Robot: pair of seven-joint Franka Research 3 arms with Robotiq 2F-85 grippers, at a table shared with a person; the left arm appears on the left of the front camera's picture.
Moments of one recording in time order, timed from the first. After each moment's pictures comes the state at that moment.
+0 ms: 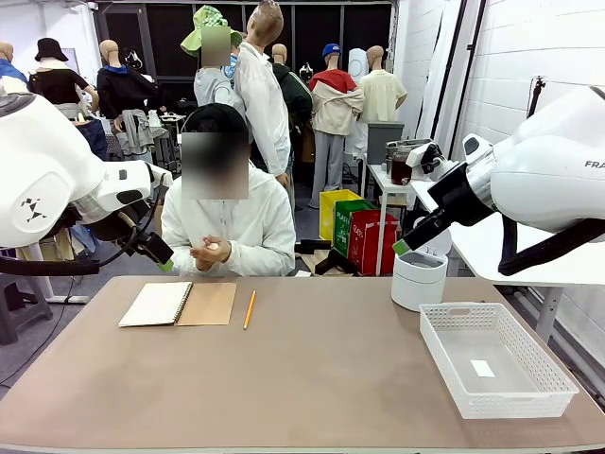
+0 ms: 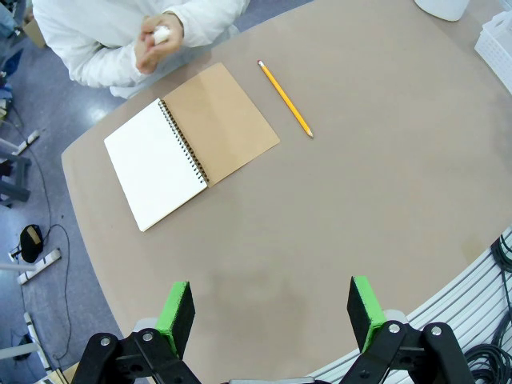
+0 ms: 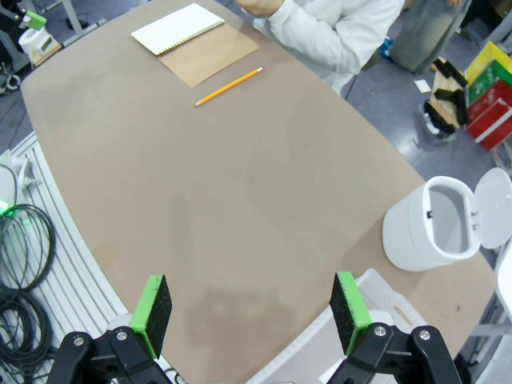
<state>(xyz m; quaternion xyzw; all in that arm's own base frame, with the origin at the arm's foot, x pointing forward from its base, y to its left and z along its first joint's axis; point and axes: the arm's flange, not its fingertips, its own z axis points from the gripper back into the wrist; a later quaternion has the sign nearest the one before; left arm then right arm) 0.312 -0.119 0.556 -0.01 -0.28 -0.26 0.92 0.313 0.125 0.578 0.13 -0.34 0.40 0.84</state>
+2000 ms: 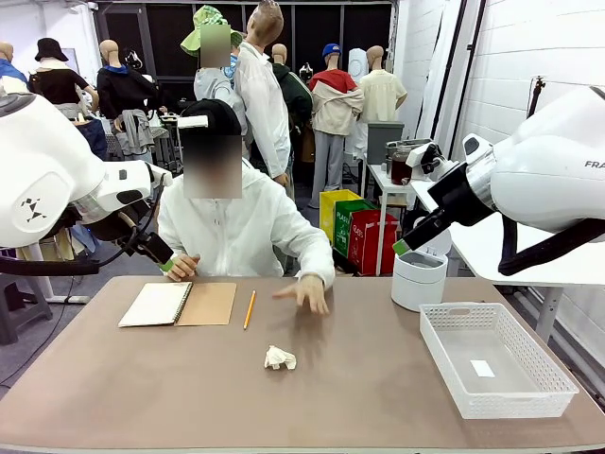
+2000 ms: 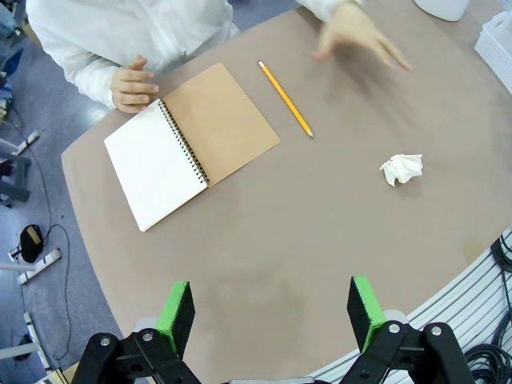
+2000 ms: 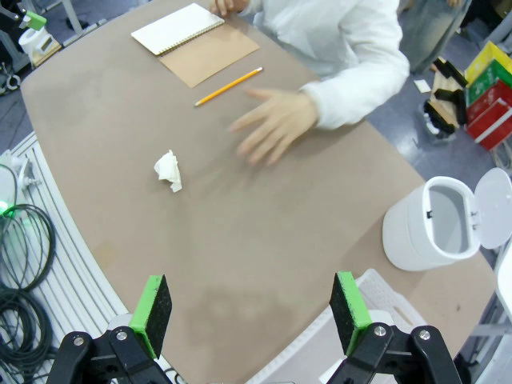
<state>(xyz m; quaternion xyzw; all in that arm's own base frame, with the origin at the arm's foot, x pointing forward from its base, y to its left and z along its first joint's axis) 0.312 -0.119 0.556 -0.01 -0.28 -0.26 0.92 0.313 0.125 0.578 0.13 -0.34 0.40 0.84</state>
